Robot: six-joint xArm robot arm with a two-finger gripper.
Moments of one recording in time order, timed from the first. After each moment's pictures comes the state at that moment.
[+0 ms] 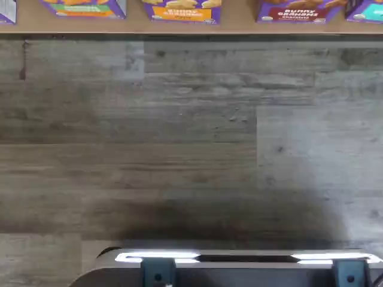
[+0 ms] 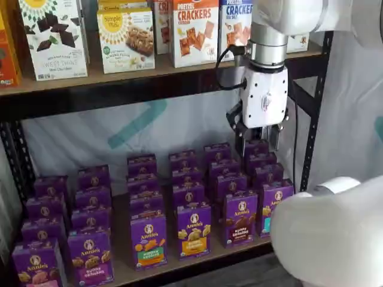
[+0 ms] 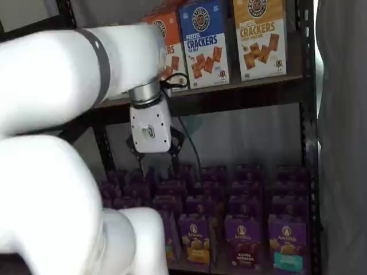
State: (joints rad) arm 0.13 -0.91 -0.52 0.03 1.43 0.14
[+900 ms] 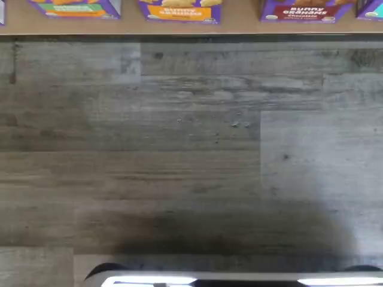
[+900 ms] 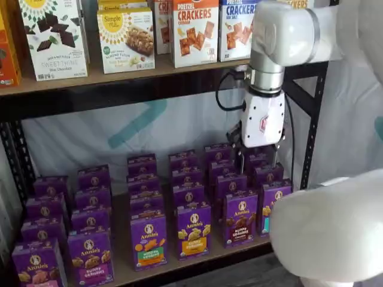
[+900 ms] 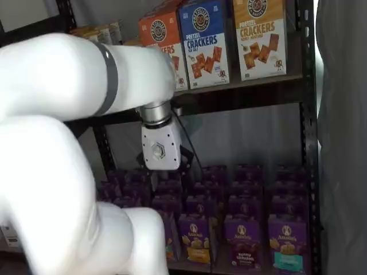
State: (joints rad) arm 0.07 -0.84 -0.40 0.04 1.24 0.07
